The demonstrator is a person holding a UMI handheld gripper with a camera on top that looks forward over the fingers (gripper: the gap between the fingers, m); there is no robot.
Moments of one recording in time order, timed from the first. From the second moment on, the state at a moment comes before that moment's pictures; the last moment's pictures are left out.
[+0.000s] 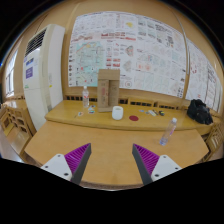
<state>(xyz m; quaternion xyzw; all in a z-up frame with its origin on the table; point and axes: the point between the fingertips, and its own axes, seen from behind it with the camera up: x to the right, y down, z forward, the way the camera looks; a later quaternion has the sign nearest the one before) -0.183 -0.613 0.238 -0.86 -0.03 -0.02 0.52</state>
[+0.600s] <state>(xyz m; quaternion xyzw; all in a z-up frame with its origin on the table) 0.119 -0.507 0.062 -0.86 0.06 -0.07 0.50</state>
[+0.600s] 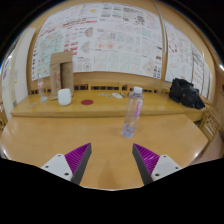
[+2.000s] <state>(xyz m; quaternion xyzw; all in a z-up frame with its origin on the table) 0.203 -0.135 0.300 -0.64 -0.19 -0.49 0.56</state>
